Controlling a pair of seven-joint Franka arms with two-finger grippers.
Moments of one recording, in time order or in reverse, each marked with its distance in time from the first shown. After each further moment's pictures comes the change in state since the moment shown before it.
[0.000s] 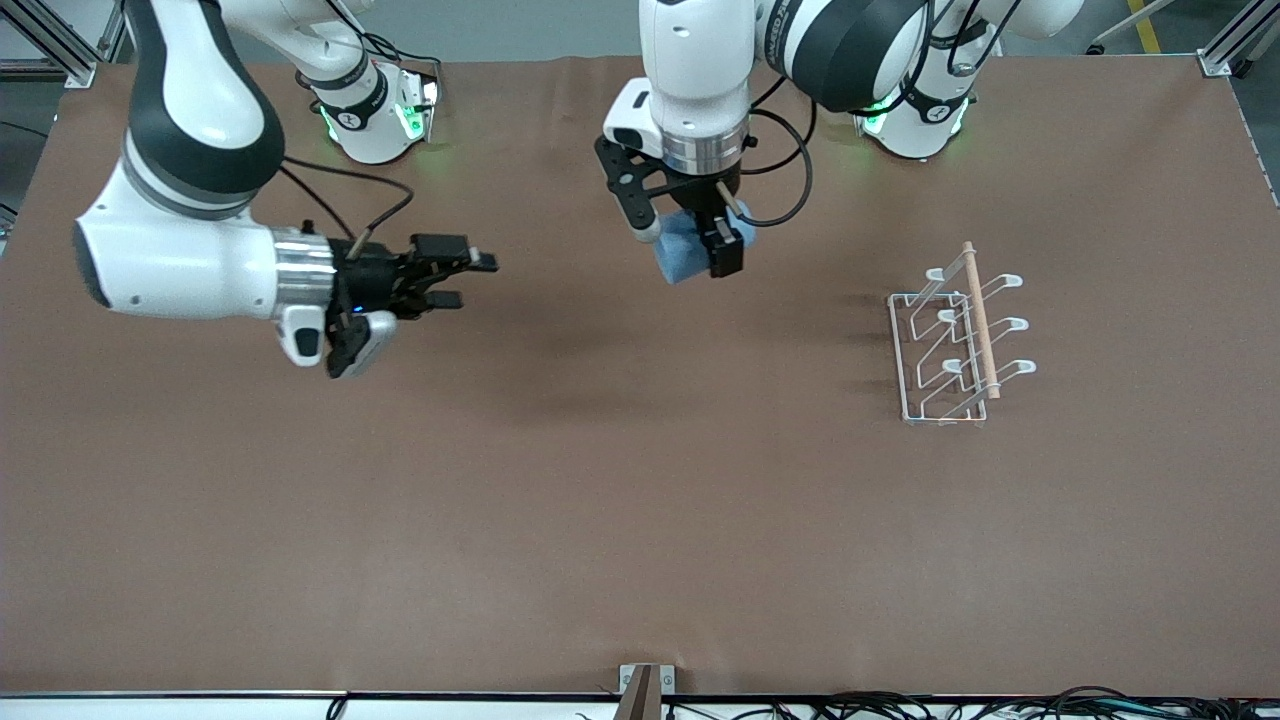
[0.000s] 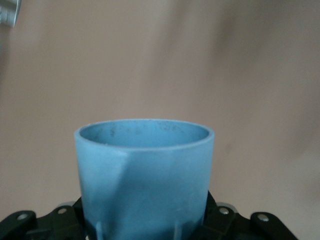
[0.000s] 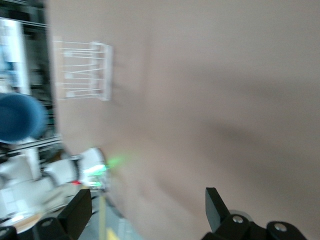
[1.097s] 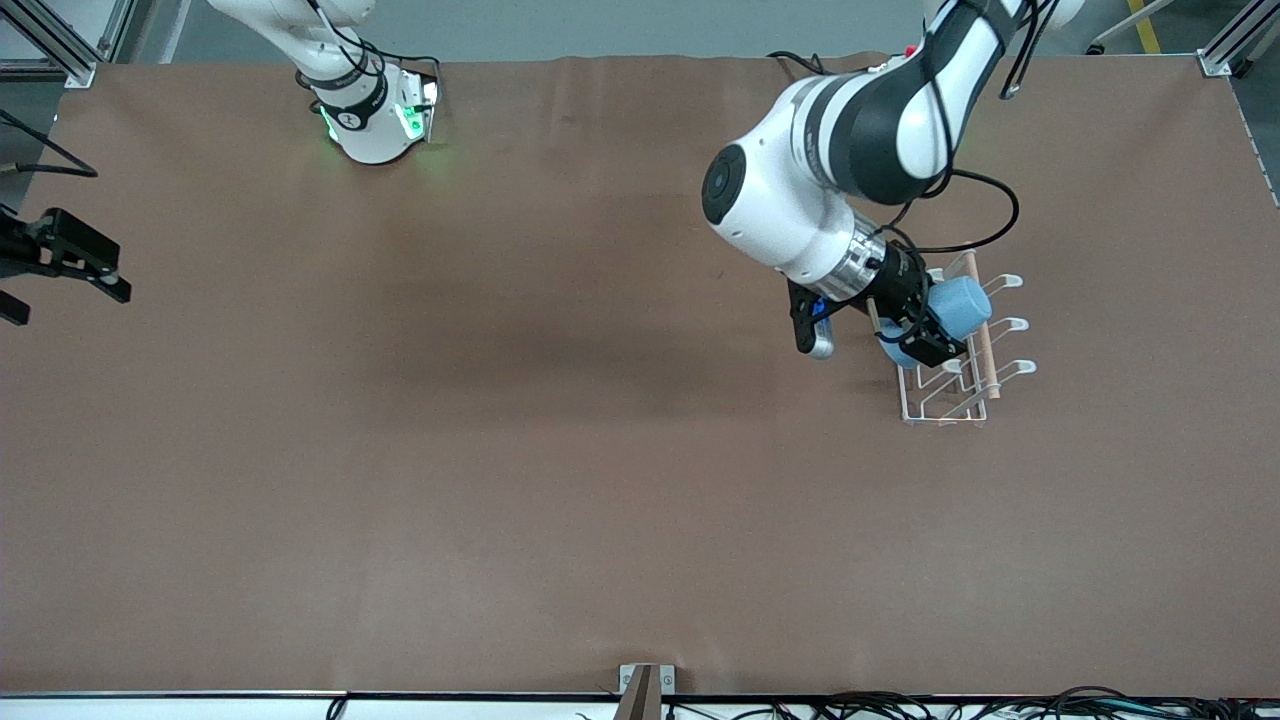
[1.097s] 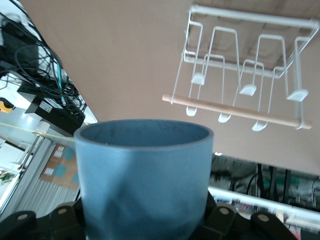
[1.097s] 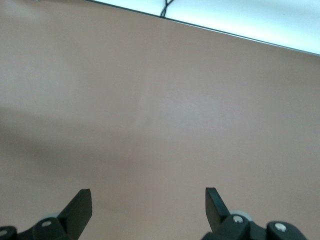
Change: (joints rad) left arm 0.147 0.063 0.001 -0.194 0.656 -0.212 0.339; right arm -0.233 -0.085 0.007 0.390 -0.716 -0.170 0.009
